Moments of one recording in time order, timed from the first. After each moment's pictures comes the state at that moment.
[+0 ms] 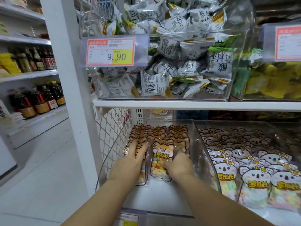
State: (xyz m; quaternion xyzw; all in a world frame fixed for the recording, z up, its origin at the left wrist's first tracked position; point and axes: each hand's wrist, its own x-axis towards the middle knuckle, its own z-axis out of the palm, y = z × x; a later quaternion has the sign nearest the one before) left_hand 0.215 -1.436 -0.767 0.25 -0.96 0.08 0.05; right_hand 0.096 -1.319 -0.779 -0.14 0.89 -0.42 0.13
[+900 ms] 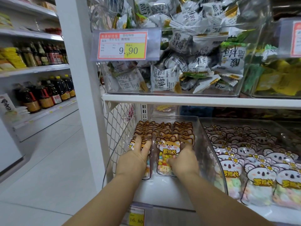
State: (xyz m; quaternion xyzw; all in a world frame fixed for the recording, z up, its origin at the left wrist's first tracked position) left_hand 0.213 -1.430 -0.765 0.28 -0.96 0.10 0.02; right_hand 0.100 -1.319 -0.782 -0.13 0.90 -0.42 0.06
